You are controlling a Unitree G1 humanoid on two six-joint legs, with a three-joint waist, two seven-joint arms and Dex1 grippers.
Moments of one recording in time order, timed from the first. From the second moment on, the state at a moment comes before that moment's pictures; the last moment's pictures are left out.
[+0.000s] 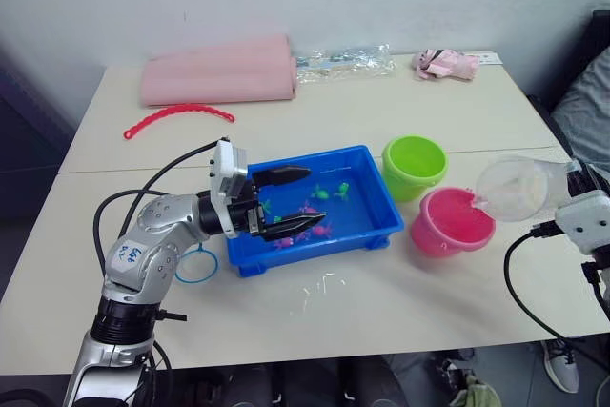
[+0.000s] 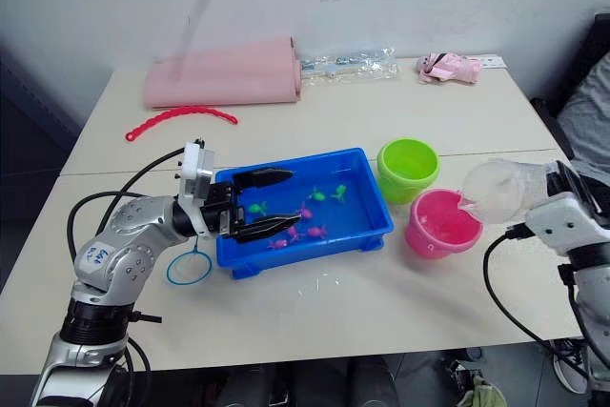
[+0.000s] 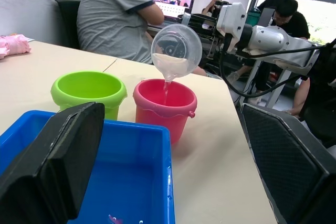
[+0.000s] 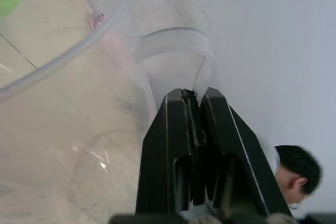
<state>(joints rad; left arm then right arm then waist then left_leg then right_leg) -0.42 0.47 0.00 -0.26 -0.64 0.50 -0.91 0.09 -0.70 -0.49 -0.05 -0.13 -0.28 0.18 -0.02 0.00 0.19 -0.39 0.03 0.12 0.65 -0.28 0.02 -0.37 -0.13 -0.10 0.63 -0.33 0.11</state>
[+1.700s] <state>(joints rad) -0.53 0.46 0.06 -0.11 -0.55 0.51 -0.79 -0.56 -0.80 -0.08 0.39 -0.34 -0.21 0.15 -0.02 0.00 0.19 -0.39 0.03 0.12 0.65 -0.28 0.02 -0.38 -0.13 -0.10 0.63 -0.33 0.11</state>
